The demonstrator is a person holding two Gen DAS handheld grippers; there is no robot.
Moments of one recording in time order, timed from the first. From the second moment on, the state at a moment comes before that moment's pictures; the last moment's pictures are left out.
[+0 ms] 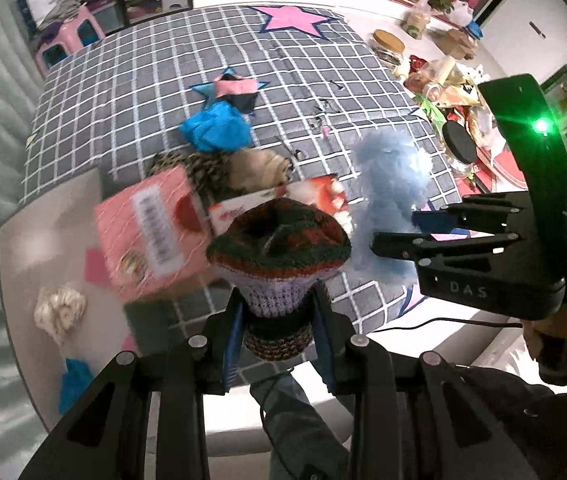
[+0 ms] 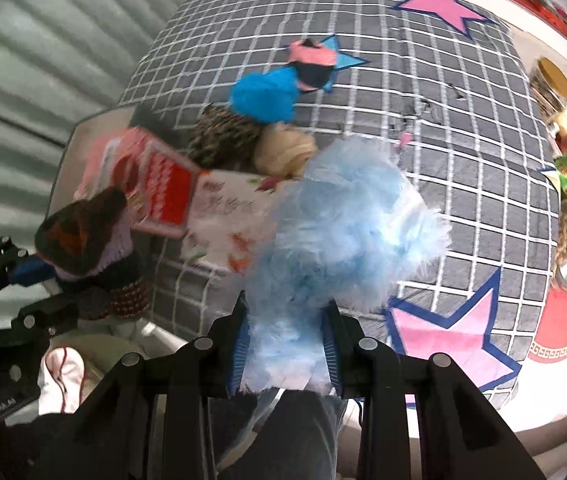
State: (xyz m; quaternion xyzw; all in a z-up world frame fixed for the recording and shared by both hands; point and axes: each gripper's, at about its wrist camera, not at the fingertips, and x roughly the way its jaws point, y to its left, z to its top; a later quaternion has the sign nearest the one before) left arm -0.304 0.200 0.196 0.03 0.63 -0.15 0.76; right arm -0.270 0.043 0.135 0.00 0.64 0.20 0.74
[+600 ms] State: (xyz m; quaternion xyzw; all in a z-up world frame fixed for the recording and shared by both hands) left arm -0.356 0.303 0.214 -0.04 0.60 -0.03 0.80; right arm -0.315 0.146 0.151 -0.09 0.62 0.30 0.72
